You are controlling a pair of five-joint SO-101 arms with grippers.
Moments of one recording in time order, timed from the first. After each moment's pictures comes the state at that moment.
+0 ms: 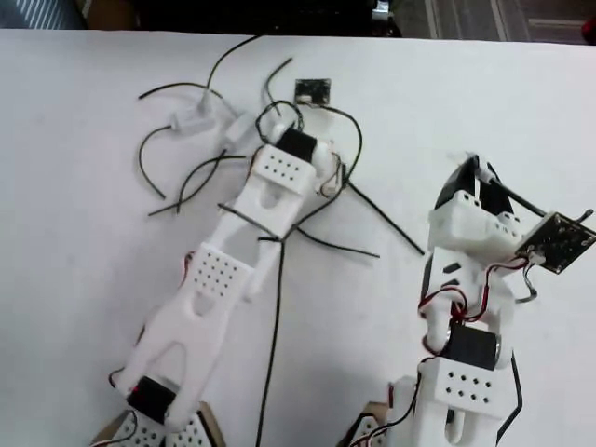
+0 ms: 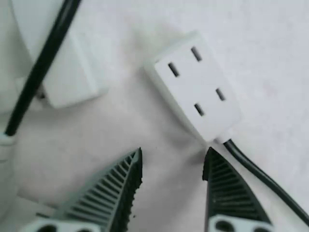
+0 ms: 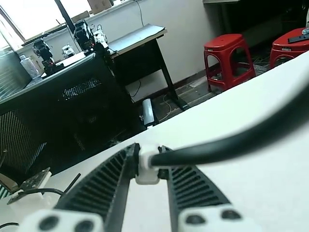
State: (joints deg) left arm 22.3 73.9 -78.3 85.1 24.0; right arm 11.0 -72.8 73.5 13.0 -20.1
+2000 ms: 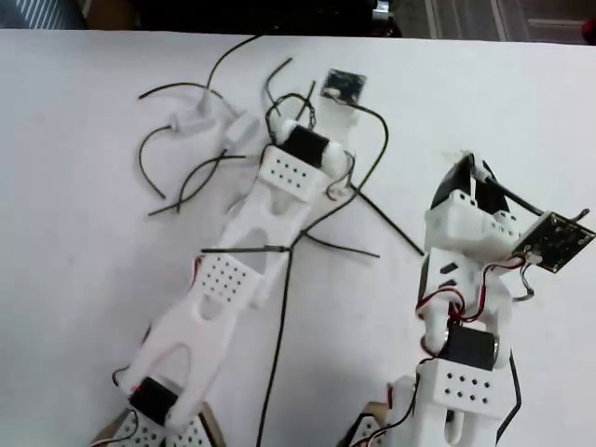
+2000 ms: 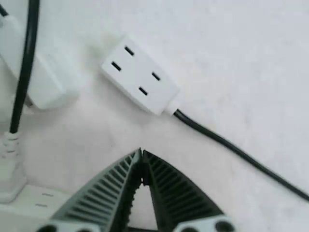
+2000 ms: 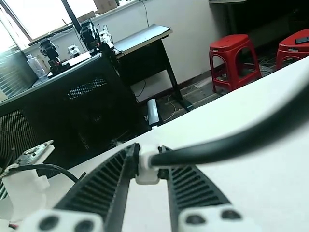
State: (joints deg) left arm 25.5 74.2 -93.5 95.3 17.5; right arm 9.8 -73.2 73.5 13.0 -20.1
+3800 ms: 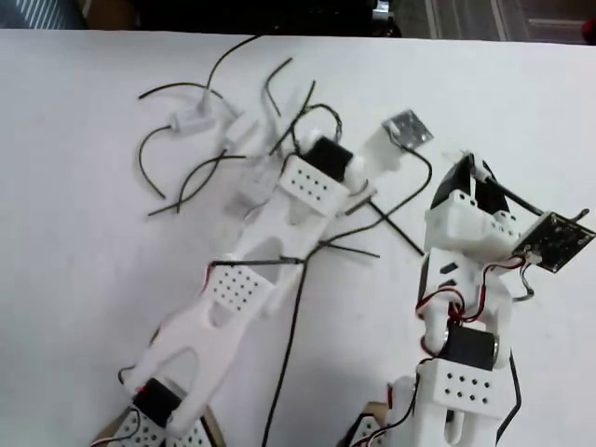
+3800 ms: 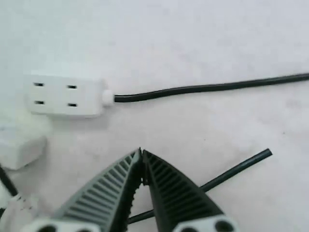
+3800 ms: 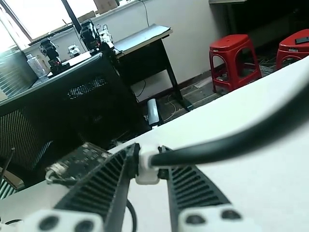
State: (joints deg) left arm 29.8 71.7 -93.7 102.0 -17.6; right arm 9.8 -73.2 73.5 13.0 -20.1
